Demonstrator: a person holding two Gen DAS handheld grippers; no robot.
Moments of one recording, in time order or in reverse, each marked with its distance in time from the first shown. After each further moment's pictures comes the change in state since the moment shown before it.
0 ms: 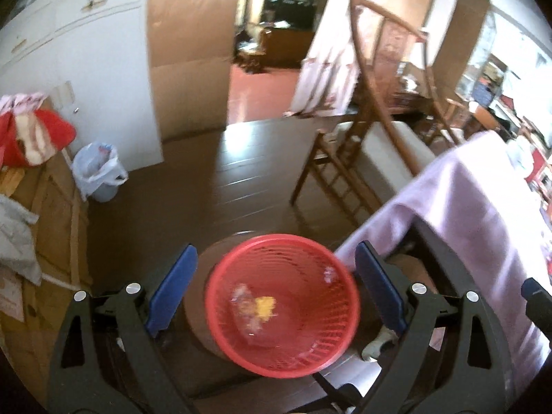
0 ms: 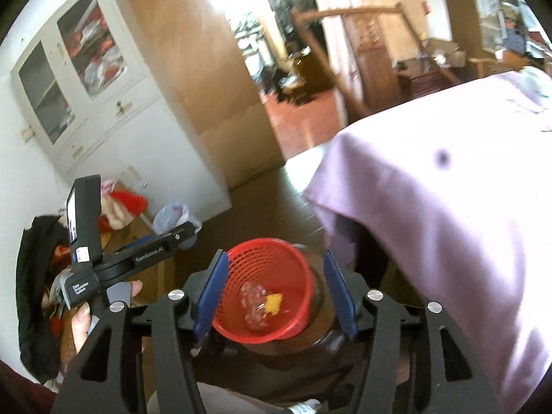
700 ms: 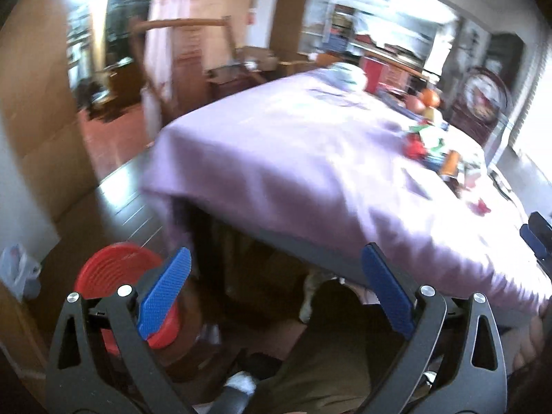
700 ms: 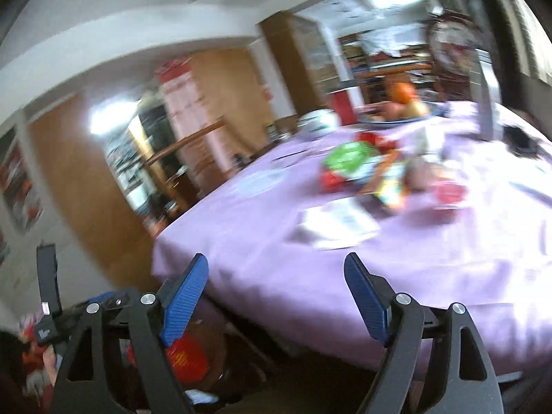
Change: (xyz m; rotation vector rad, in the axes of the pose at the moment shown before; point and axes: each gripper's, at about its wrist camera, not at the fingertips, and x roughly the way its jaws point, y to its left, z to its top) left arm -0.081 -0.214 -0.077 0.480 -0.023 -0.436; right arm -0.270 -0.177 -0.144 0.408 -0.488 -0.444
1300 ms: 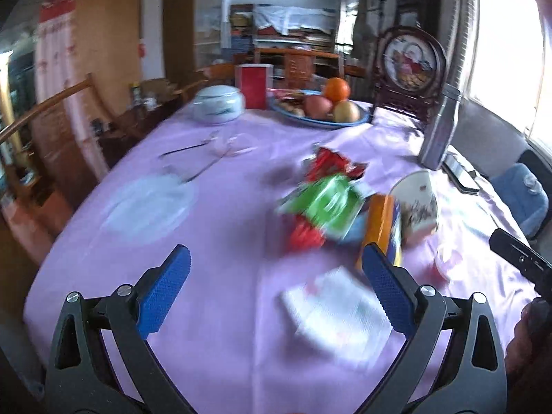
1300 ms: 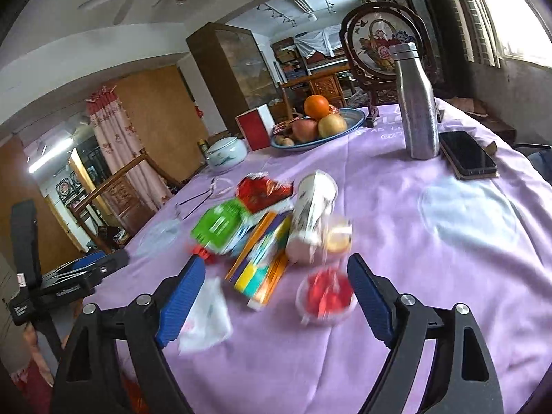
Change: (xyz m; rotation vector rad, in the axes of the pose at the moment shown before) left arm 0.142 -0.202 0.142 0.336 -0.005 -0.235; right arm 0.063 -0.106 0.090 0.085 -0.014 -0.195
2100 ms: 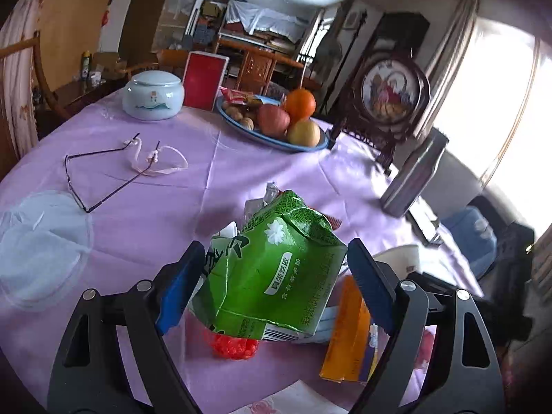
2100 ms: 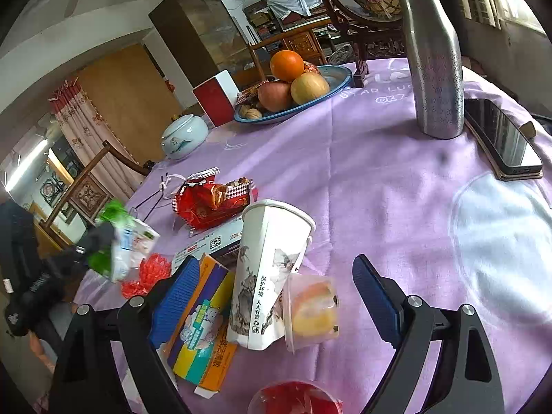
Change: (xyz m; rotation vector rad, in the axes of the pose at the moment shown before) left arm 0.091 0.028 0.045 -0.171 -0.029 -0.306; right arm 0.116 -0.030 0.040 0.069 0.173 -0.061
